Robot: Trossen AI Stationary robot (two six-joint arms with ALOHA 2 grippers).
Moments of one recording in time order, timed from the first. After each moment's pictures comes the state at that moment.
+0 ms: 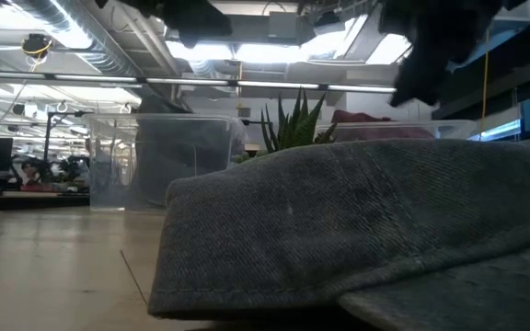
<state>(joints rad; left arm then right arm) 0.32 1.11 0.96 -0.20 0.26 0.11 0.17 1.18 0.82 -0.45 0.04 0.47</state>
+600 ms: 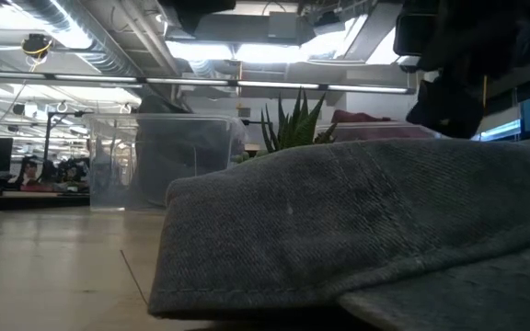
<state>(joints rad) 0.05 1.11 0.92 -0.13 0.08 0.04 0.33 1.25 0.61 0.03 -0.03 0.81</state>
